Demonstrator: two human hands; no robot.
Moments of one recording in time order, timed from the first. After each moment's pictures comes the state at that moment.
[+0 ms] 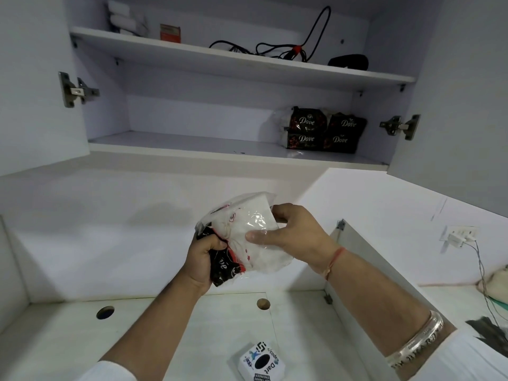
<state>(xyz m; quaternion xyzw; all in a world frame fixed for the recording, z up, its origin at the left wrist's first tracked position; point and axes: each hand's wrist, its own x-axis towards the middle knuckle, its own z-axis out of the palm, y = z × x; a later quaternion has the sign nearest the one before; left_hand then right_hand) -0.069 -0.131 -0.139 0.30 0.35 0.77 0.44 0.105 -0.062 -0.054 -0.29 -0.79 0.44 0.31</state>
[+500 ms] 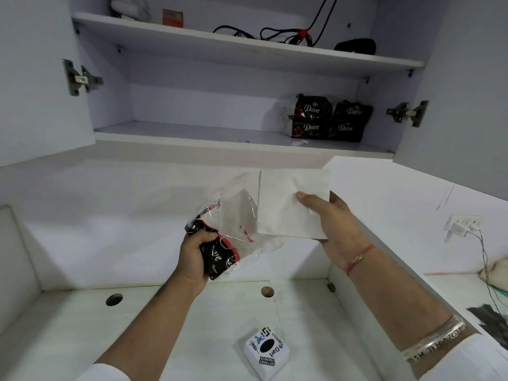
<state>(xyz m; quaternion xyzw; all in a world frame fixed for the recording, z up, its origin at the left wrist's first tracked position) -0.080 -0.150 -0.157 0.23 0.38 0.80 0.41 0.132 -0.047 -0.067 -0.26 -0.57 0.62 0.47</state>
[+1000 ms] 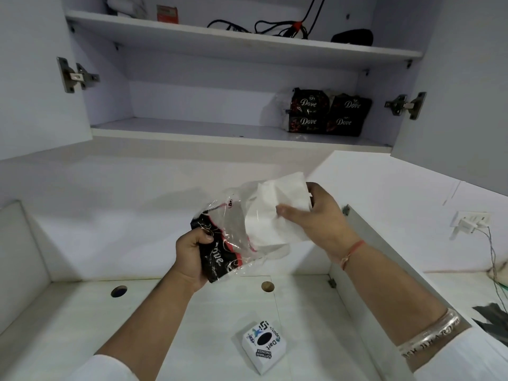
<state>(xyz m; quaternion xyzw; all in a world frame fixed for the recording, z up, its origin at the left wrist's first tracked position) -0.057 -0.156 -0.154 0.22 0.36 0.77 0.48 0.144 -0.035 -0.077 -0.29 -0.73 0.47 0.40</state>
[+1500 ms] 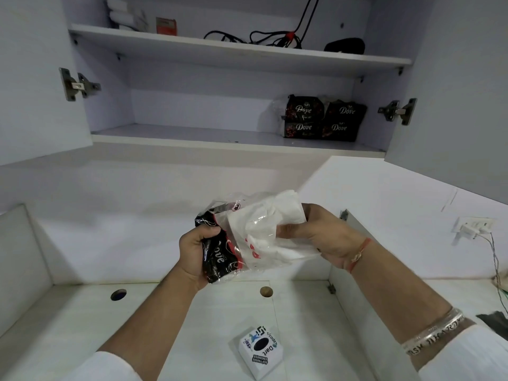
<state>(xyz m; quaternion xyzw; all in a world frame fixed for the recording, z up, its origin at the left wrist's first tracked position) -0.029 -0.150 -0.138 0.28 0.31 0.77 0.48 0.174 -0.033 -0.067 -0.23 -0.74 0.58 0.24</state>
